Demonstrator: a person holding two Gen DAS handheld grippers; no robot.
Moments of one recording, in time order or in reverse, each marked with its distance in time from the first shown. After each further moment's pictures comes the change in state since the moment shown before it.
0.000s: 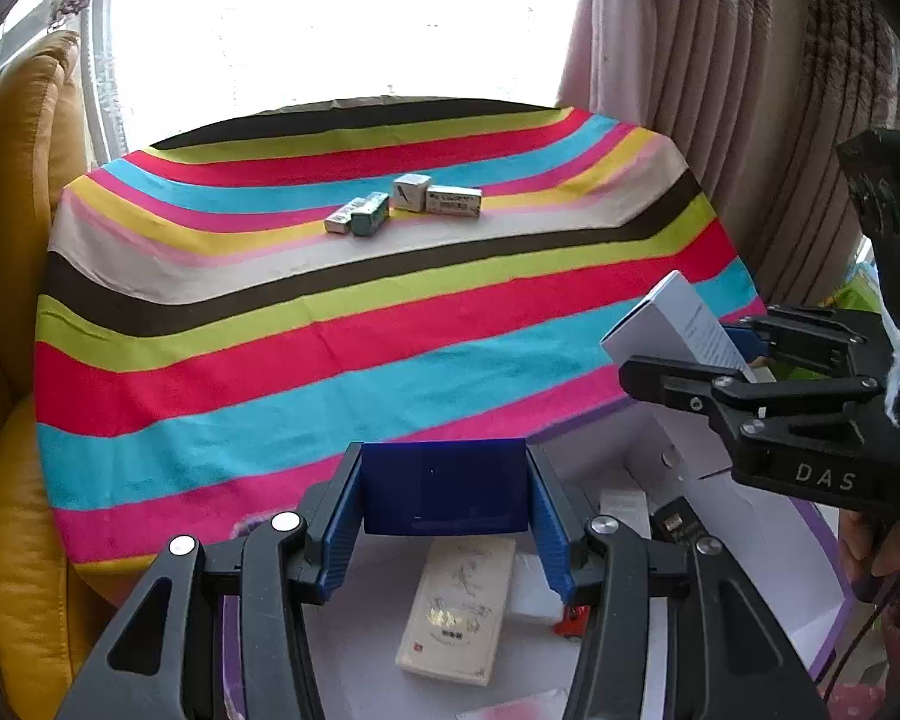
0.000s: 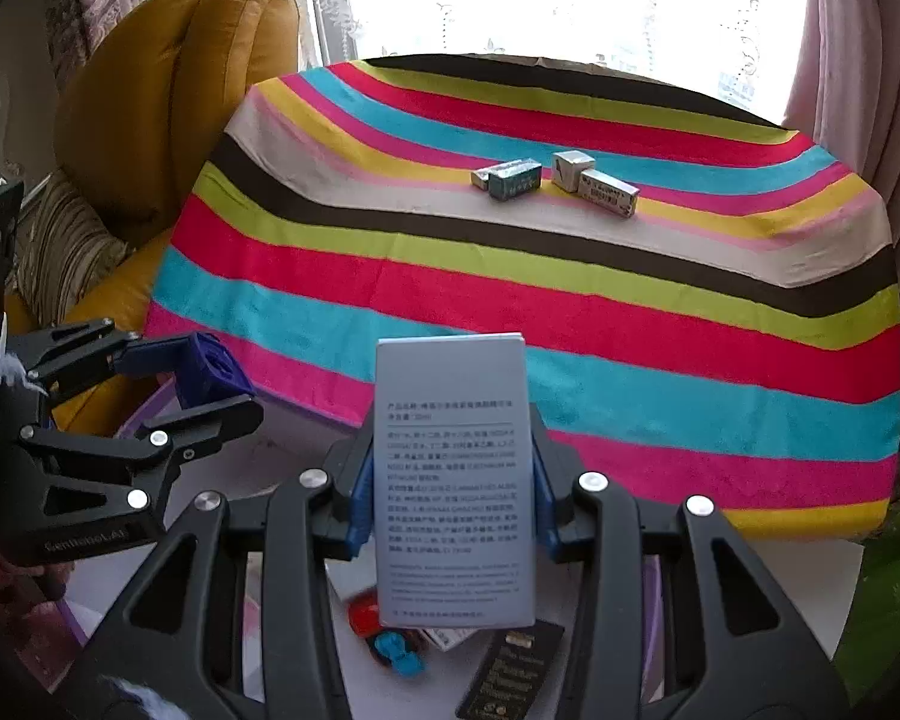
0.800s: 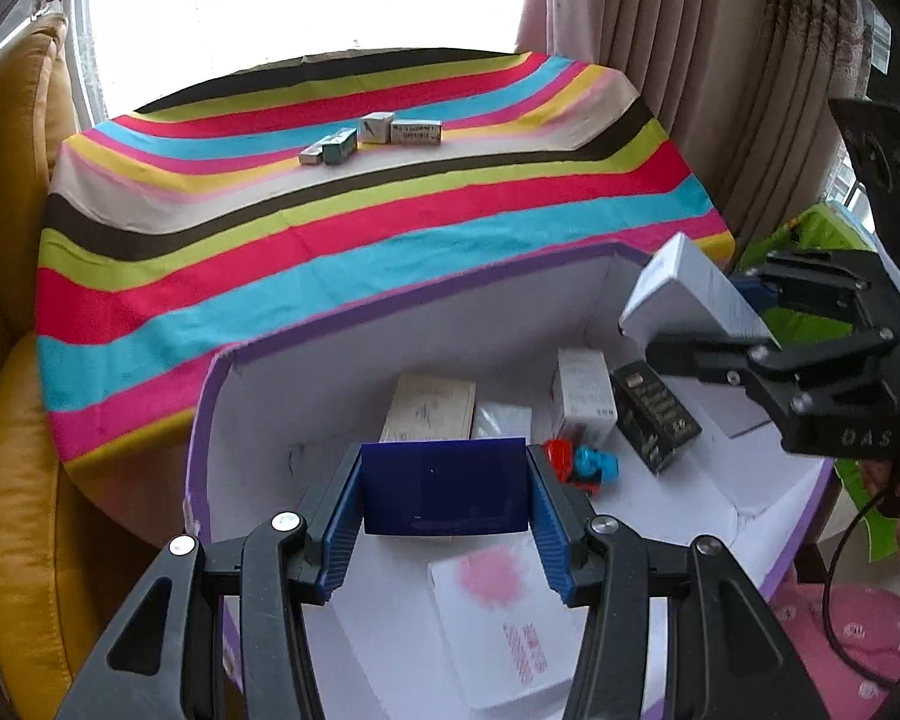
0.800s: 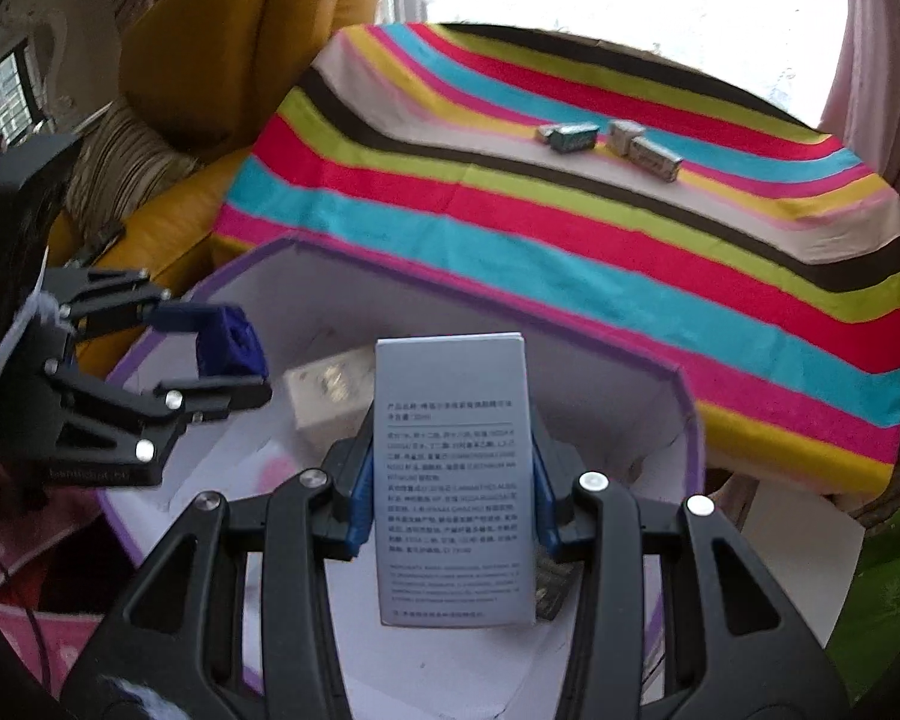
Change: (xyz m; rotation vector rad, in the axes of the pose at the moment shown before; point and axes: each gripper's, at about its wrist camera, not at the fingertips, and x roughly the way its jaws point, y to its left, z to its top) left arm -0.034 -0.014 -0.072 0.058 0.102 -0.047; right arm -0.037 0.030 -0.068 -0.118 0.060 0.080
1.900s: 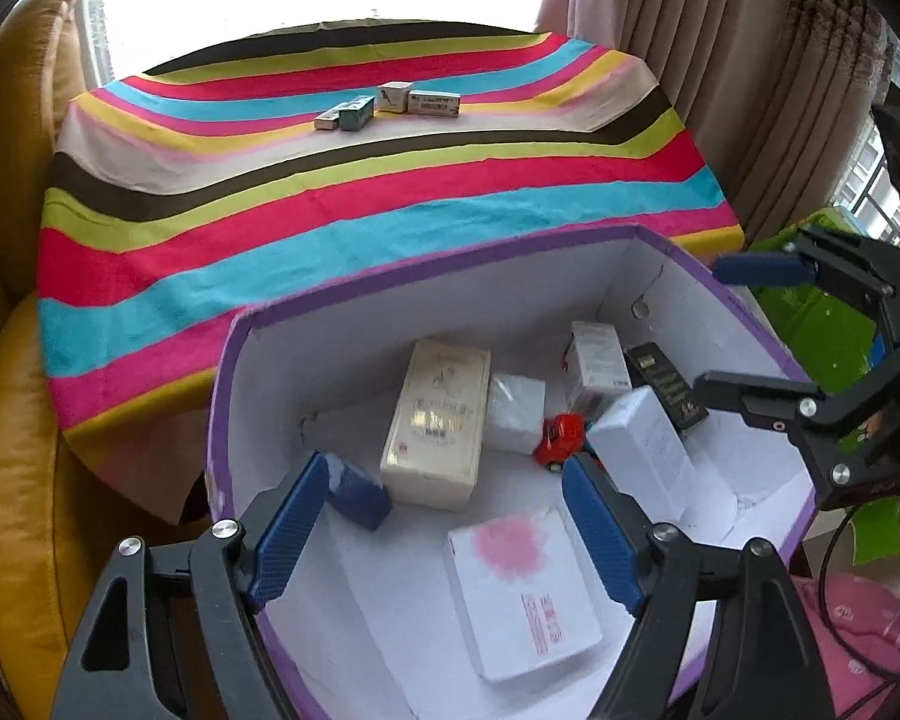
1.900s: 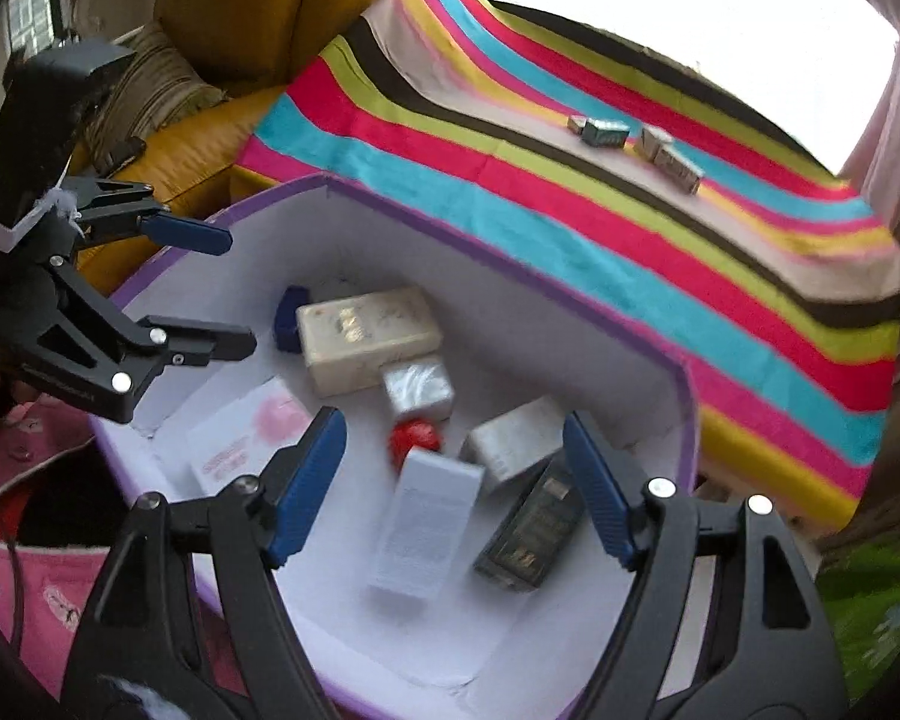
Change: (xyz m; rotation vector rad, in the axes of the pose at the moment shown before) left arm 0.006 0.017 0.004 -0.045 0.073 -0.018; right arm -0.003 0.020 -0.003 -0.157 0.054 -0.053
